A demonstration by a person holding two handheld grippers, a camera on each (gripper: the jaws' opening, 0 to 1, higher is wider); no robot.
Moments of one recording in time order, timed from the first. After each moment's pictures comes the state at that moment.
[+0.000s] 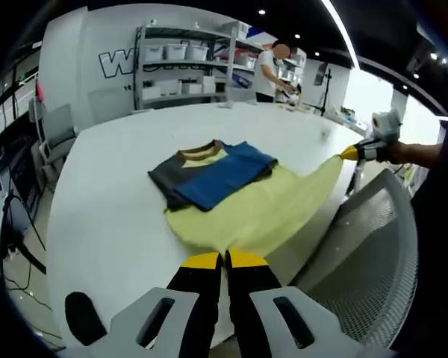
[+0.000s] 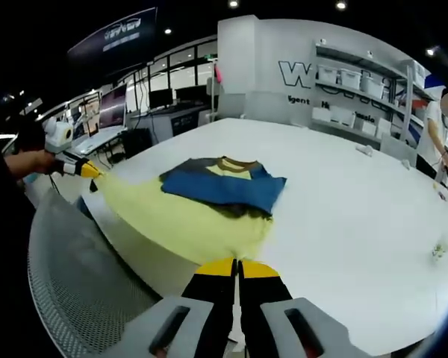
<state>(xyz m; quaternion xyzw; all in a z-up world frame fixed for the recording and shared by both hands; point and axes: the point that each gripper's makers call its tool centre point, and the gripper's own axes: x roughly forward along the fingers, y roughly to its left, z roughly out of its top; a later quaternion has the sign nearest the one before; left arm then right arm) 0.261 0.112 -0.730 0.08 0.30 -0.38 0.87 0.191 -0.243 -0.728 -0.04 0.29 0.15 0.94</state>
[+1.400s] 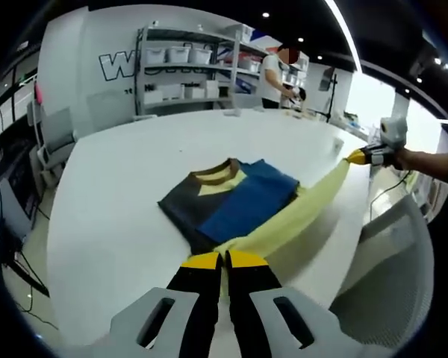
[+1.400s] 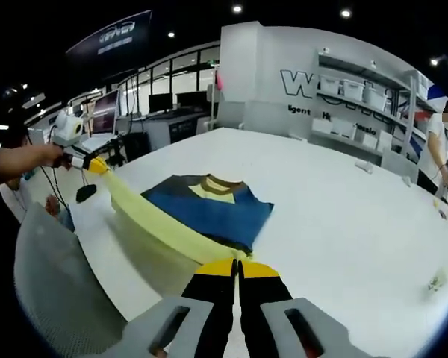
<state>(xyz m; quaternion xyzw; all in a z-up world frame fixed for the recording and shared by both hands) 0.350 0.088 -0.716 0.07 0.29 -0.38 0.87 0.267 -0.264 -0.708 -0.06 0.27 0.16 0.95</state>
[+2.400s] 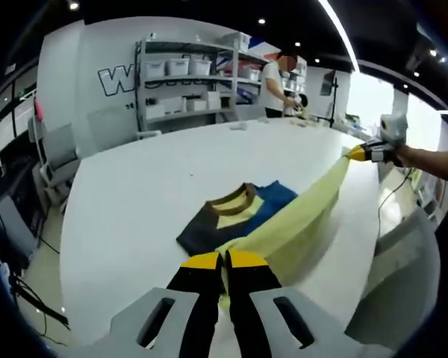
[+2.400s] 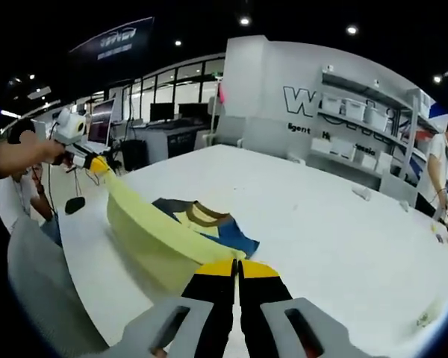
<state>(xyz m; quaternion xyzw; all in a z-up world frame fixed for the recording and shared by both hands) 0.399 0.076 -0.678 0.09 0.25 -0.38 0.89 0.326 -0.273 -0.670 -0.09 0.22 0.16 0.96</state>
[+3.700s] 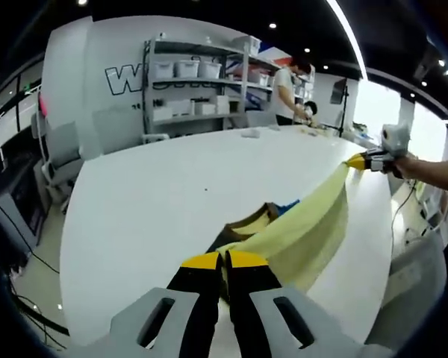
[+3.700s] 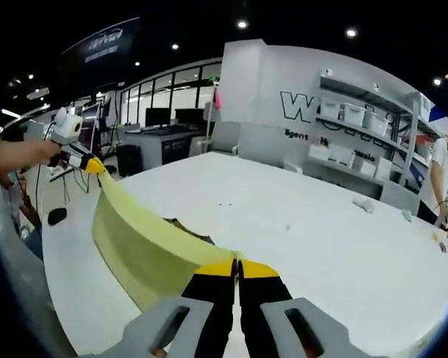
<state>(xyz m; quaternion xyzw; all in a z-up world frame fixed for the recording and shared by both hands) 0.472 0.062 -0.666 0.07 0.25 -0.37 0.89 0.409 -0.287 -0.666 -0.08 0.20 0.15 0.97</state>
